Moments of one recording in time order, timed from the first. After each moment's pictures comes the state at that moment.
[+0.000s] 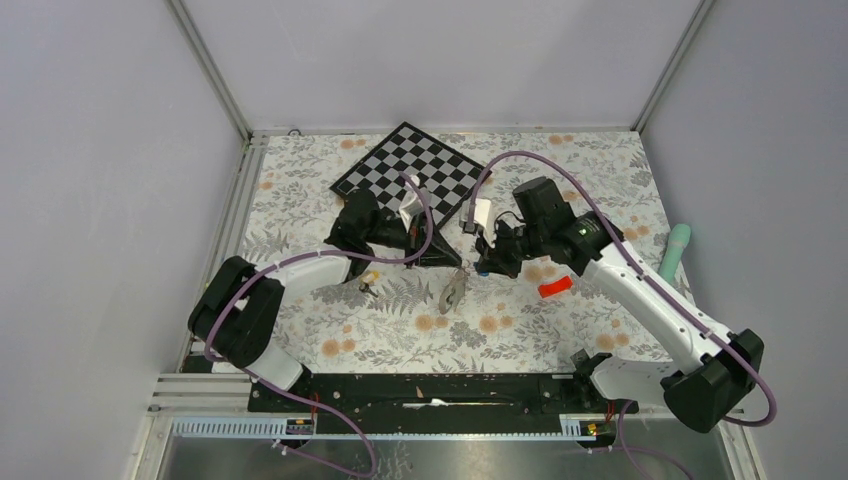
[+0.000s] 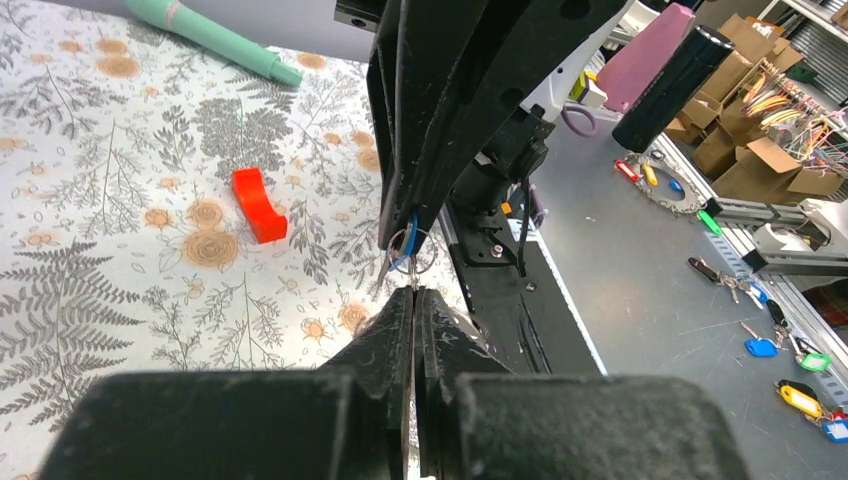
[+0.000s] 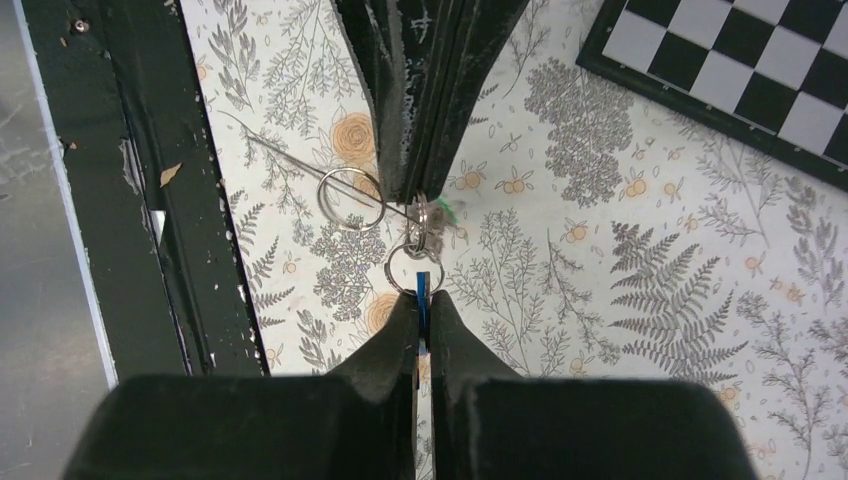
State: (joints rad) left arm -0.57 1.55 0.81 0.86 1.24 -0.42; right arm 0.61 1.20 1.17 -0.83 -0.54 -0.53
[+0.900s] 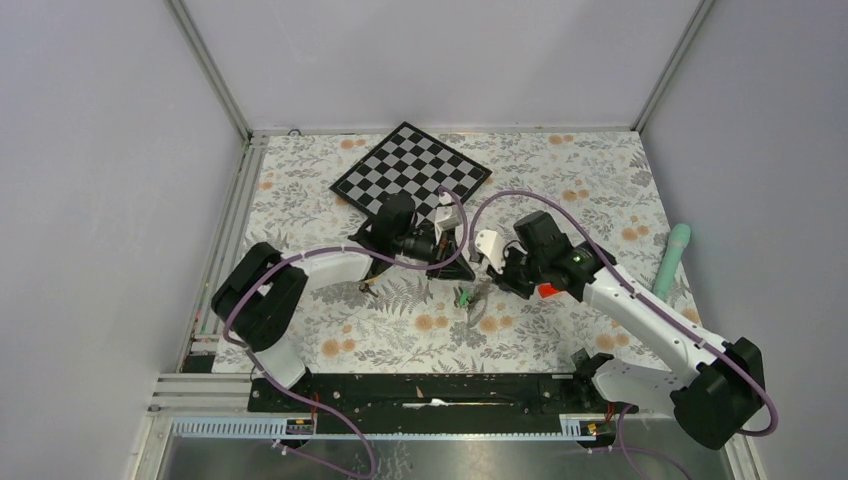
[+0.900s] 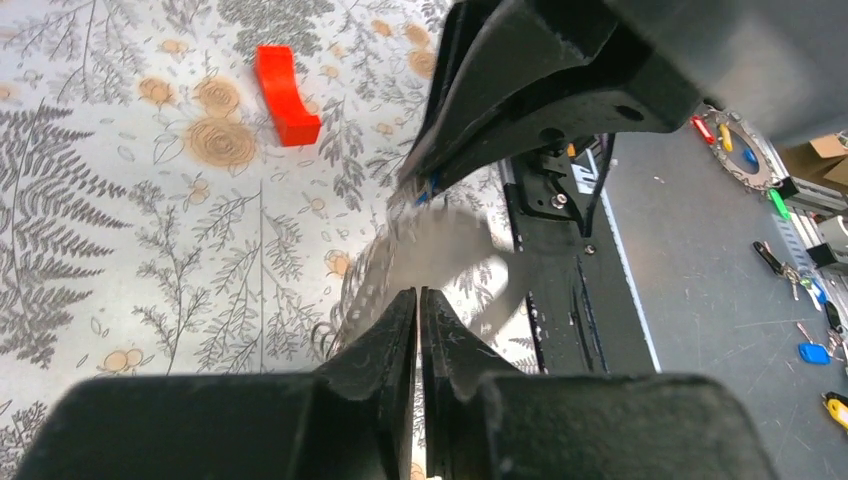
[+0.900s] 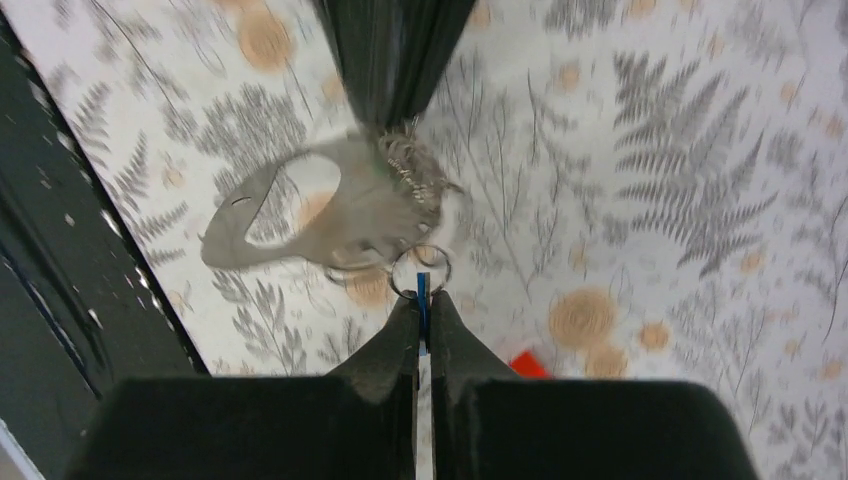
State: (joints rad) left arm -0.68 1.66 0.90 0.43 1.06 -0.11; right arm 0.61 1.14 0.90 -0.72 -0.32 -0.56
